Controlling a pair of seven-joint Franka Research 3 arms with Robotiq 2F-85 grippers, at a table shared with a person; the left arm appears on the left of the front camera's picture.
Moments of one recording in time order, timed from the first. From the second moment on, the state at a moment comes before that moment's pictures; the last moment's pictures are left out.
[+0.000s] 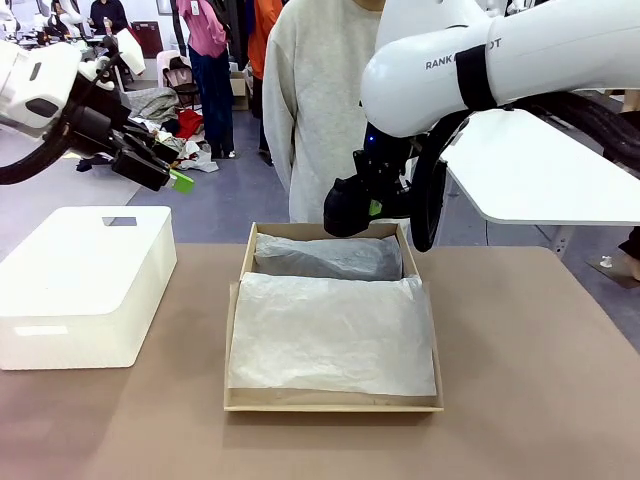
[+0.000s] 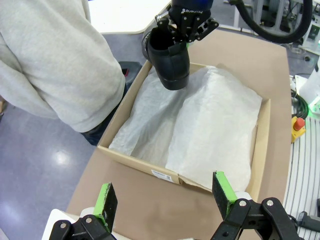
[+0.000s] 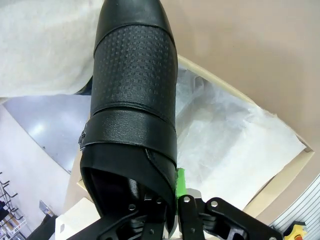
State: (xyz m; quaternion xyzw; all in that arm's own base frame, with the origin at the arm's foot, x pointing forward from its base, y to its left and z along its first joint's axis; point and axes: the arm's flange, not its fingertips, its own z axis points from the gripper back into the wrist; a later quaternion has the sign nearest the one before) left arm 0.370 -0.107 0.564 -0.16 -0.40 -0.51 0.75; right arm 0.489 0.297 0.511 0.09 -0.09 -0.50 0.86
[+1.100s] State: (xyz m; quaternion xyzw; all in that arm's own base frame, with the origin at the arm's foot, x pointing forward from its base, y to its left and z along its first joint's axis) left arm 0.370 -0.107 0.564 -0.16 -0.40 -0.51 0.75; right arm 0.464 0.379 0.513 0.10 -0.04 -0.62 0.78
